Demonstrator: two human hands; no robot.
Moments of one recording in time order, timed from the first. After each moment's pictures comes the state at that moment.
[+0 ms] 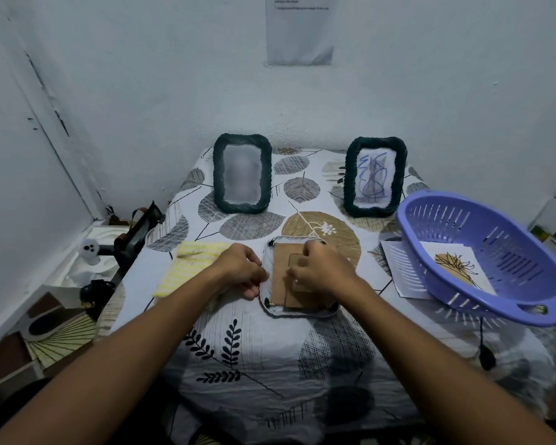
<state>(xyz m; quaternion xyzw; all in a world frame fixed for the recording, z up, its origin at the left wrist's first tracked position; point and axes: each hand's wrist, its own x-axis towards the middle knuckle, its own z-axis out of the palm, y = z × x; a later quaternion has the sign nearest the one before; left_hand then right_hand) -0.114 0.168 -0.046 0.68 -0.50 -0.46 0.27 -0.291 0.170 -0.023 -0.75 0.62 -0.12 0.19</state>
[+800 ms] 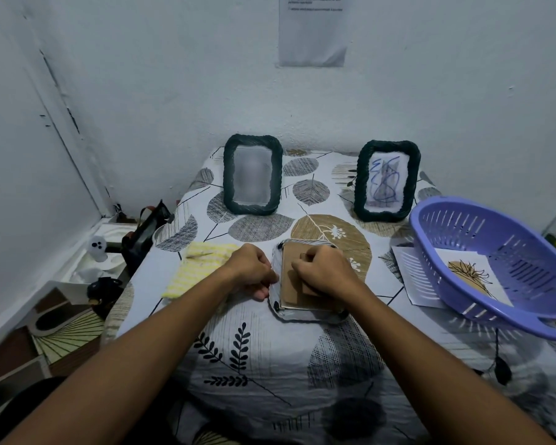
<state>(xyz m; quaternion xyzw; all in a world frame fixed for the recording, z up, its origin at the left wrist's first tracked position) -0.115 0.164 -0.045 0.69 -0.50 -0.45 0.26 -0.279 0.149 -0.038 -0.72 0.64 -0.17 0.22</state>
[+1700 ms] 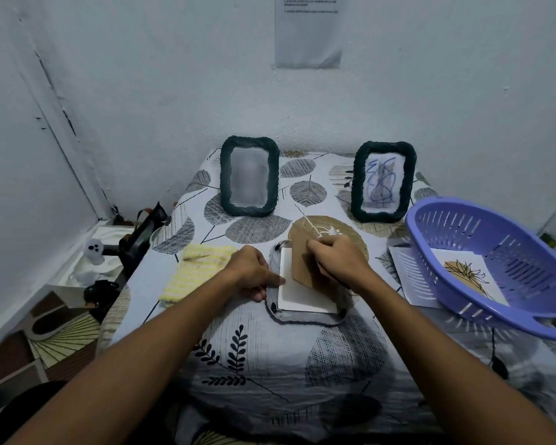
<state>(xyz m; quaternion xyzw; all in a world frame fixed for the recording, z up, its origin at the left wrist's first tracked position) -0.121 0.165 -0.043 0.70 -0.51 -0.43 0.25 -0.304 0.150 -0.013 -0.69 0.60 -0.28 0.31</state>
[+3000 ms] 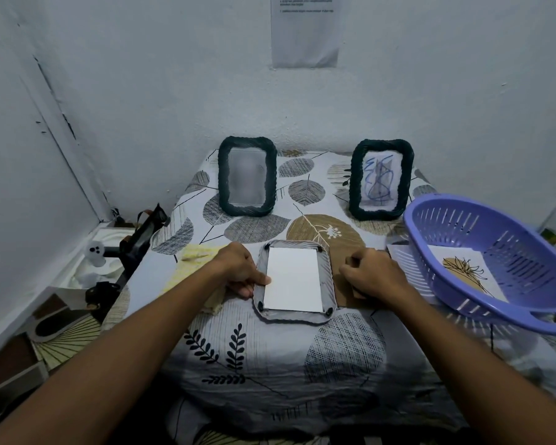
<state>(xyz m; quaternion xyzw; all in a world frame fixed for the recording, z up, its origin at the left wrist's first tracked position) -0.103 0.162 -0.030 0.72 -0.51 -0.43 0.18 -0.365 0.139 -0.049 -0.71 0.68 -0.15 0.12</state>
